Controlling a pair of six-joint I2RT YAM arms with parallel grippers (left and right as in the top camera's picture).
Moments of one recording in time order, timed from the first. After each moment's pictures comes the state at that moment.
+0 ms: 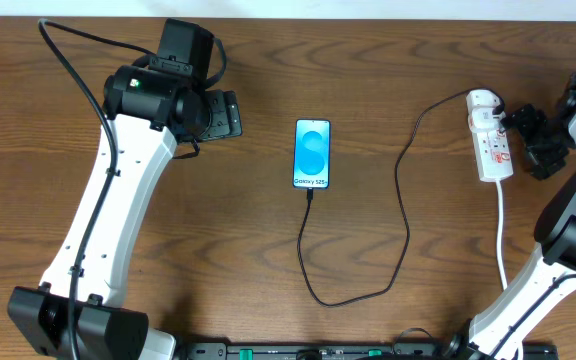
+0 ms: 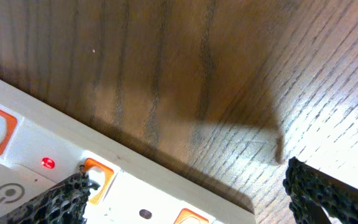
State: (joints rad) left arm -0.25 1.64 1.70 -1.23 -0.06 -0.41; right arm -0.45 2.20 1.67 -0.87 -0.12 0.61
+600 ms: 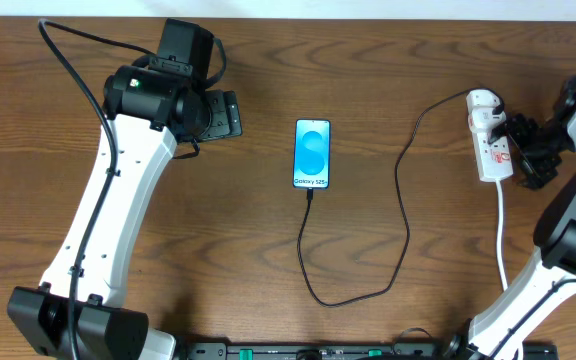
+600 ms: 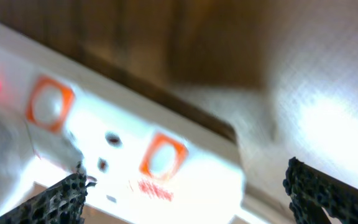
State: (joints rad) left arm -0.25 1.64 1.70 -1.23 -0.06 -0.41; right arm -0.44 2.16 1.65 -1.01 -0.16 0.59
